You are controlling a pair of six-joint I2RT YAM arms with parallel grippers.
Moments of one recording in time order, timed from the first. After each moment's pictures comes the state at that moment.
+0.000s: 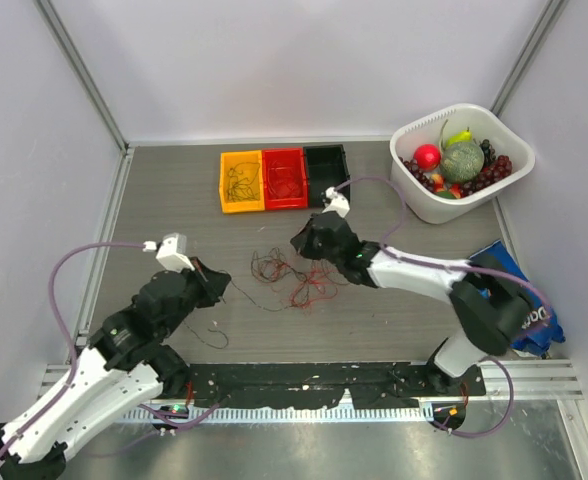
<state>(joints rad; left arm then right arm) -0.76 0.44 0.65 -0.61 -0.33 -0.79 0.82 1.66 0.92 0.19 0.21 0.87</state>
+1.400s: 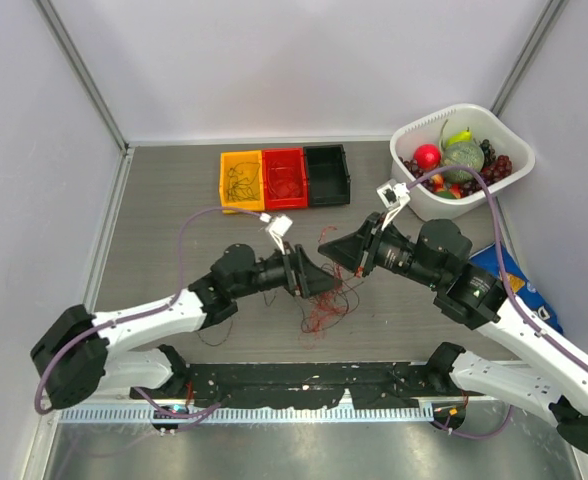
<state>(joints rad) -0.88 1.15 0.57 0.54 0.34 -0.92 0.82 0.82 0.94 -0.19 -0.22 0.61</state>
